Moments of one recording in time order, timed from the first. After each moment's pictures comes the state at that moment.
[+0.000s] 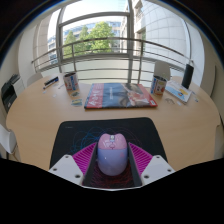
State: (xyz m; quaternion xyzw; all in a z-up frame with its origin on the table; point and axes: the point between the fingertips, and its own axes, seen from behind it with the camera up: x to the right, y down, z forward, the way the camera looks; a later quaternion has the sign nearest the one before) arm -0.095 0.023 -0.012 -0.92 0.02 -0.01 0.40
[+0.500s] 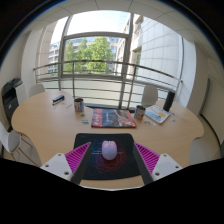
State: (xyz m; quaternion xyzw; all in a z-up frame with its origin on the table) arm -0.109 -0.087 0.159 -0.87 0.02 -0.08 0.48
